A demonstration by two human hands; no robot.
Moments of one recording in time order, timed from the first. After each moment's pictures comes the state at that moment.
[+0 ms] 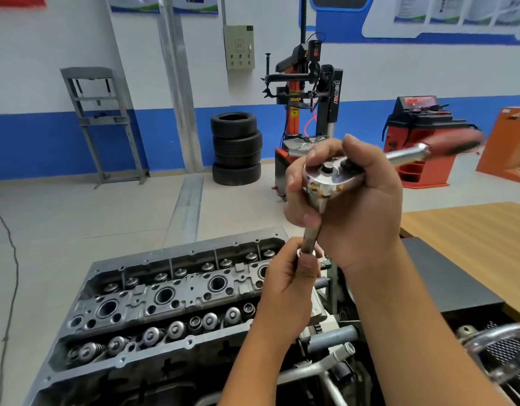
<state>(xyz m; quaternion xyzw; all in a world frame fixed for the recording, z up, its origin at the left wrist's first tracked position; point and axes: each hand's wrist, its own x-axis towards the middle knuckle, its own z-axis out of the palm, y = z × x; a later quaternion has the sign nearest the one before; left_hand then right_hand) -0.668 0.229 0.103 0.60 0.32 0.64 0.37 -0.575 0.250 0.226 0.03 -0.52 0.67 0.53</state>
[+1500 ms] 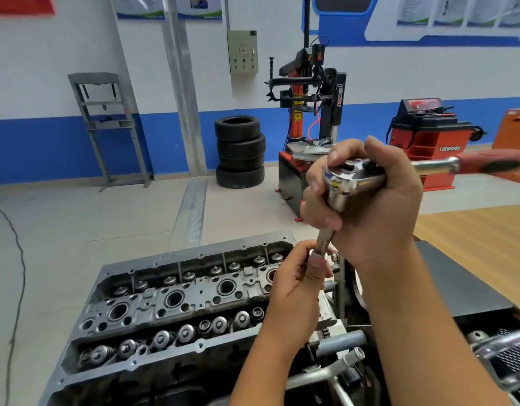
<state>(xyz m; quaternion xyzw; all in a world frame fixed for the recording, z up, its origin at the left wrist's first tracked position) -0.671 0.225 0.103 0.59 0.35 0.63 0.38 -0.575 0.249 0.231 0.02 -0.51 0.65 0.56</state>
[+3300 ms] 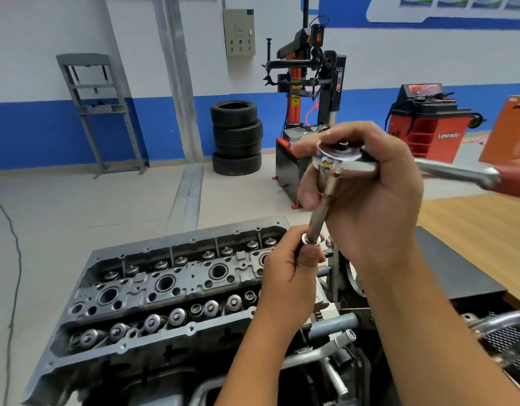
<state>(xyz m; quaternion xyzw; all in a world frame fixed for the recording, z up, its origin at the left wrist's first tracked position) -0.666 0.228 0.100 0.61 0.38 0.63 0.30 -0.568 0.255 0.214 0.04 -0.57 0.57 0.59</state>
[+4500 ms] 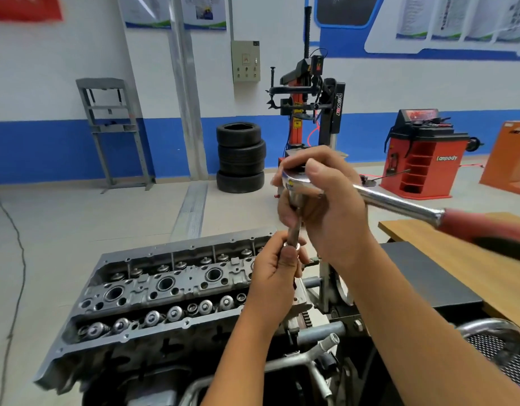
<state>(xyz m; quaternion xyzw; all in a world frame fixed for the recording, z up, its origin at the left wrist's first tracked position) -0.663 0.222 0.103 0.59 0.34 0.65 0.33 -0.567 0.246 0.217 0.01 -0.62 0.53 0.57</state>
